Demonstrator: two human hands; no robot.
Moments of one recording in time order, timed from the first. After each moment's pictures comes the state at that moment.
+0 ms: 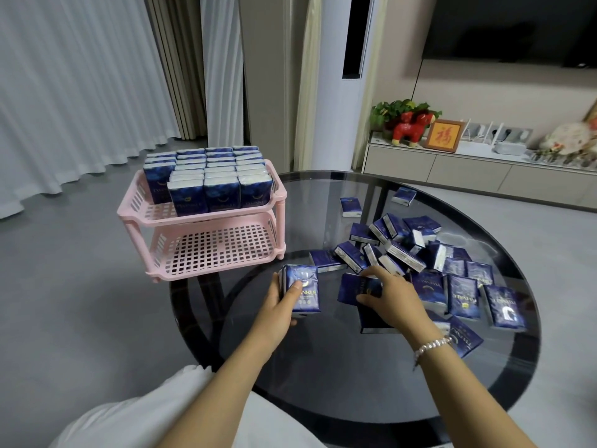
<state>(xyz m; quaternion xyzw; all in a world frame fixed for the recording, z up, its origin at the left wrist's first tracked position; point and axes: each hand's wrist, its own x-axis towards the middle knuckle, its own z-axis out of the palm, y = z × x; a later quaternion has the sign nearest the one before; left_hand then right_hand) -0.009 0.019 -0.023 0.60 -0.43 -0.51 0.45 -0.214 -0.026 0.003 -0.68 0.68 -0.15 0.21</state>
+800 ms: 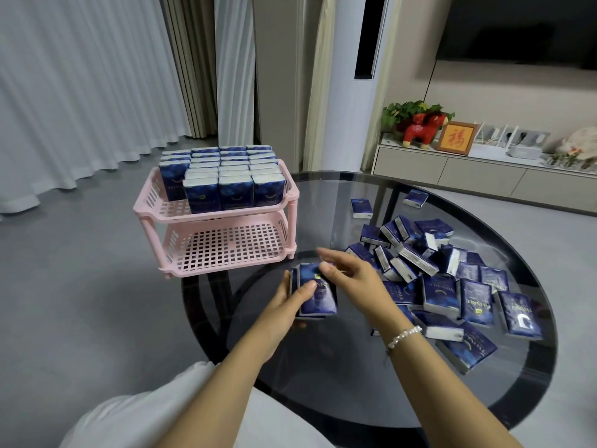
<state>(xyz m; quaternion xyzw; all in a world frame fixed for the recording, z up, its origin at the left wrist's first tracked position) 0.006 0.017 -0.026 0.52 -0.44 -0.57 0.45 -0.148 -0.028 0.018 -0.67 0.44 -0.39 0.45</state>
